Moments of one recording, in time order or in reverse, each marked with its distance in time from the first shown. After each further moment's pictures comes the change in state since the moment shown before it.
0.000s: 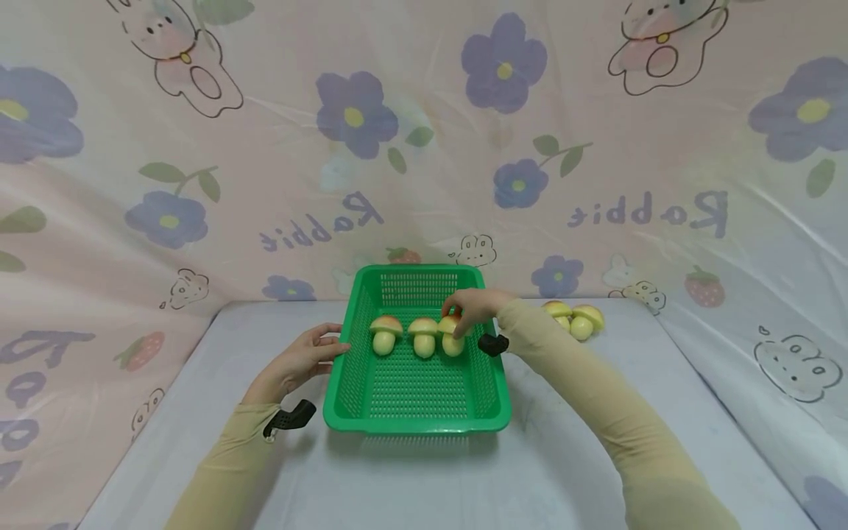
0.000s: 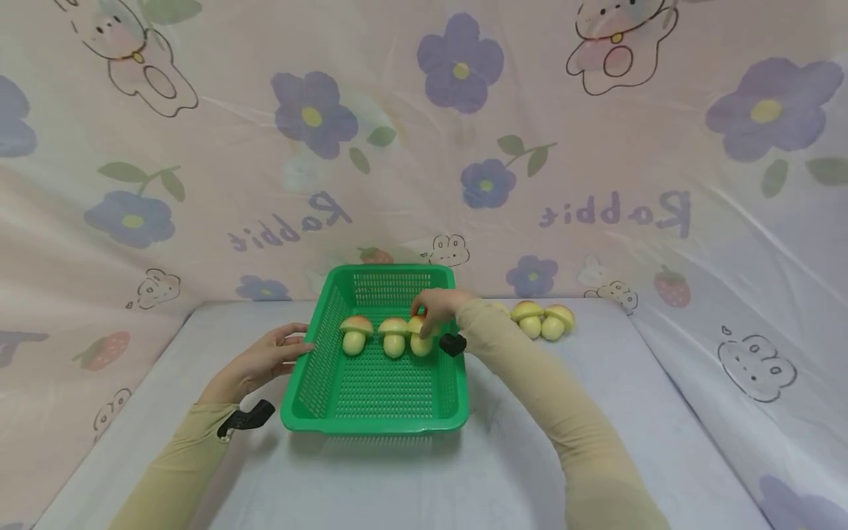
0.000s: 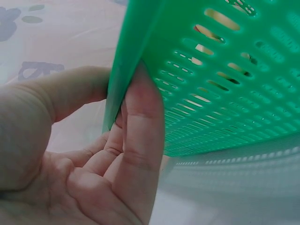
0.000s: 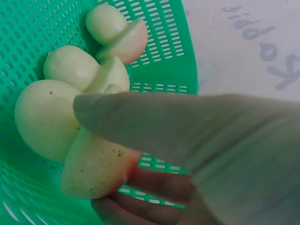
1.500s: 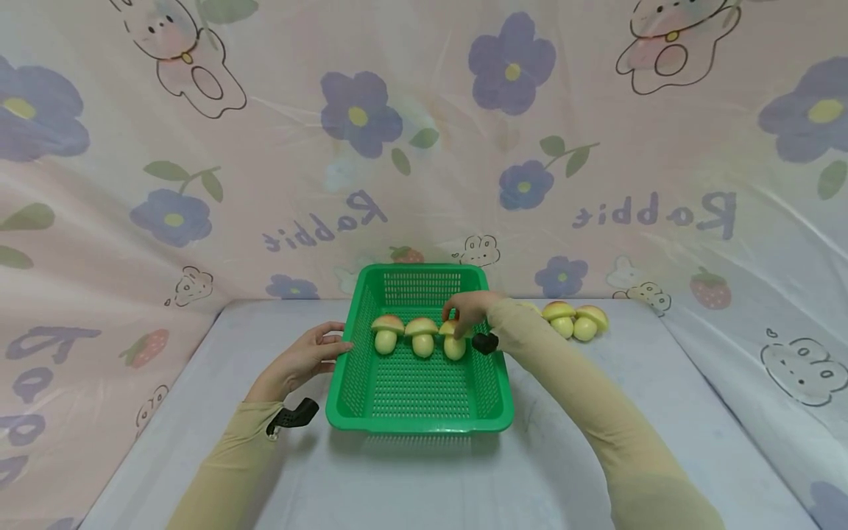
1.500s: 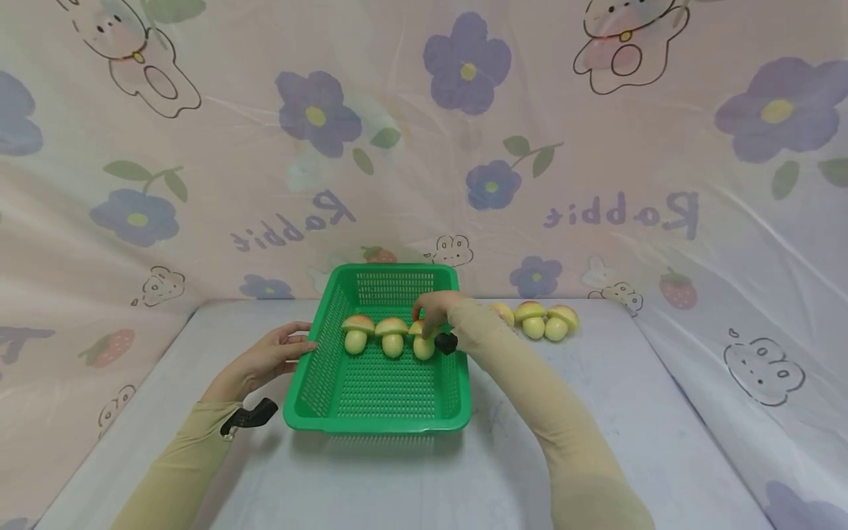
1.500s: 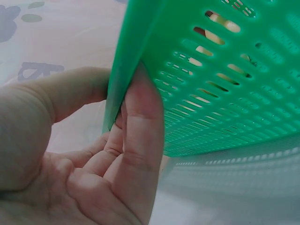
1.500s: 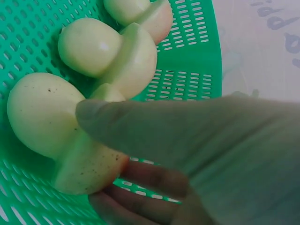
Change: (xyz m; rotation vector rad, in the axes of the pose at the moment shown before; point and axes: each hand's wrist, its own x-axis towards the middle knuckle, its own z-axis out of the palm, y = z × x) left_hand 0.000 0.002 -0.001 -0.014 -0.004 -0.003; right_hand 0.020 0.000 0.009 -0.034 -0.042 0.131
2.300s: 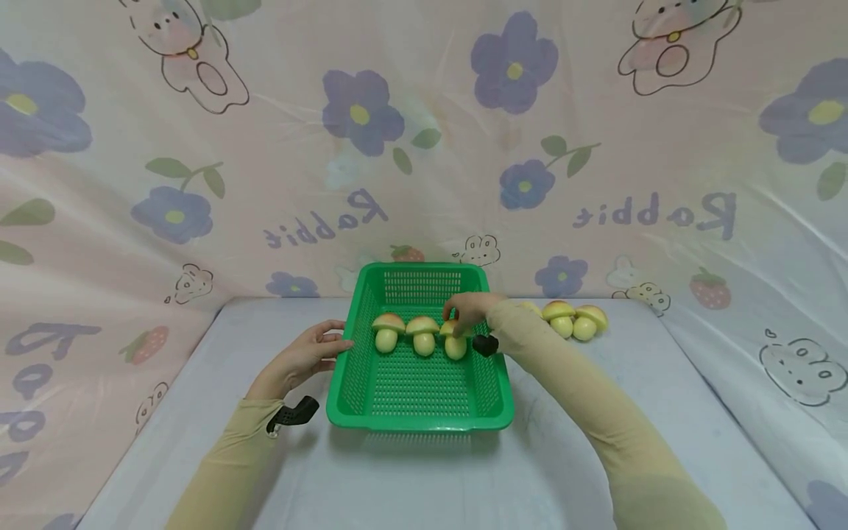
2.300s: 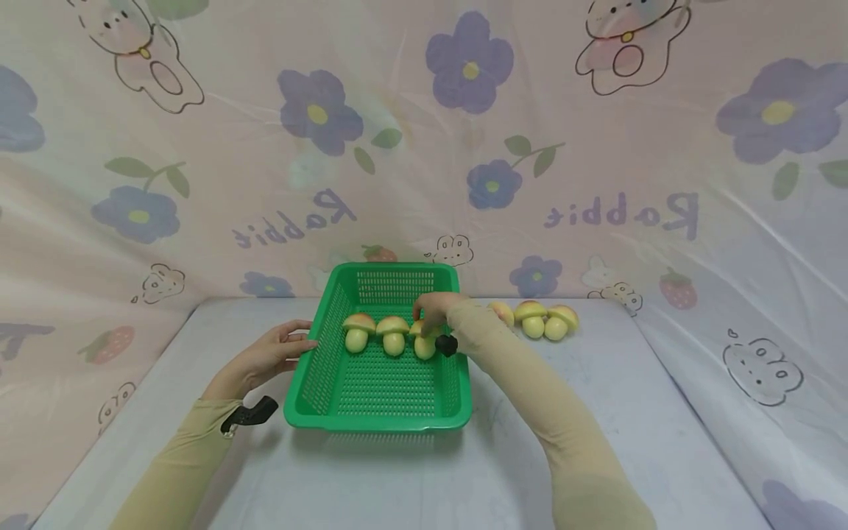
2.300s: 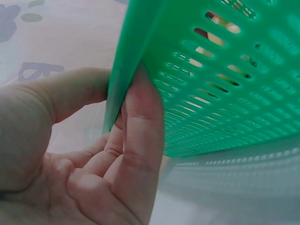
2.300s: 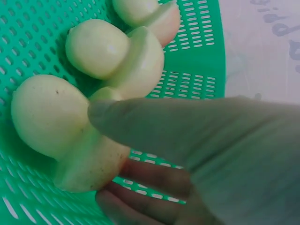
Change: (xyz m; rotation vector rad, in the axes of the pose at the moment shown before) left_hand 0.002 -0.001 -0.001 0.018 0.015 -0.005; right_hand -0.001 -0.001 0.003 -0.010 0.027 0.019
